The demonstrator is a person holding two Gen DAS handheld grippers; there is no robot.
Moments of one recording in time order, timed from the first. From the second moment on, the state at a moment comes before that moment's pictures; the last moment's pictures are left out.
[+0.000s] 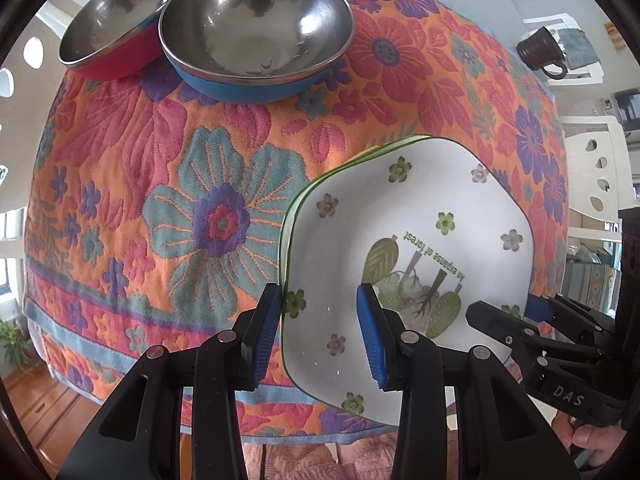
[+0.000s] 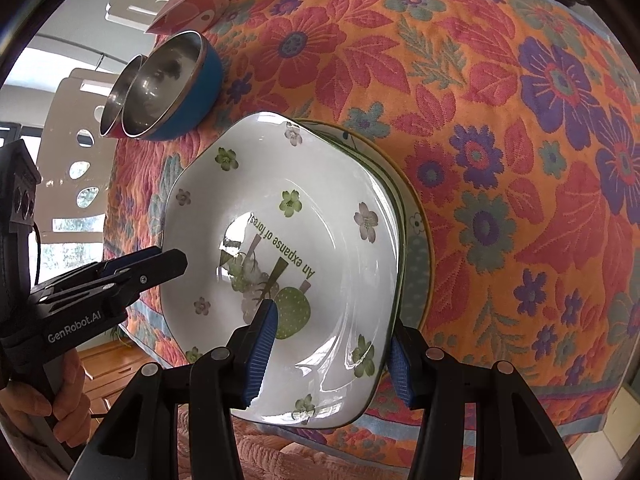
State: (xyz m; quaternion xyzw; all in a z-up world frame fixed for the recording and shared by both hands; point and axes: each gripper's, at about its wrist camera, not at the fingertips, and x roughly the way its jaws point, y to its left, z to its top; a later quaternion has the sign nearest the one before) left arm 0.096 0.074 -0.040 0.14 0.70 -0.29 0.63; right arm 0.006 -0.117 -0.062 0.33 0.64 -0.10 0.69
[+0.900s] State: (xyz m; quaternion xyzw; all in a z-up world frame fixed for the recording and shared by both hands) left arm 0.125 0.155 -0.028 0.12 0.69 -0.27 0.65; right arm 0.010 -0.104 -0.007 0.35 0.57 -0.16 0.73
